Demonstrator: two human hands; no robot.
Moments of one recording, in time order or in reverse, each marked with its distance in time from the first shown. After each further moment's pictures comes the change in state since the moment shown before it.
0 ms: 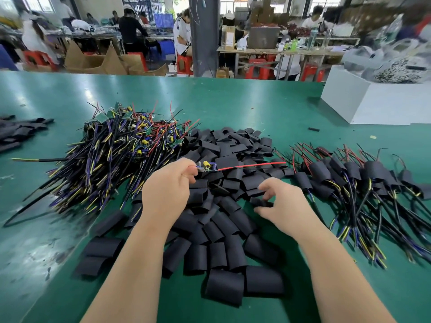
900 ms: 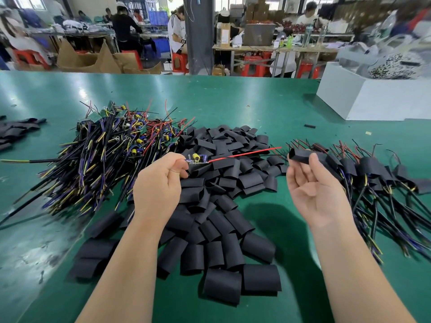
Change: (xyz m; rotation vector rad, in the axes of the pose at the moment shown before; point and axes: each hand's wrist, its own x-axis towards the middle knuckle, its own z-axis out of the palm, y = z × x) left_hand 0.001 -0.004 -0.002 -0.096 0.102 -0.004; right_hand 0.002 0.007 -0.028 1.893 0.351 0.241
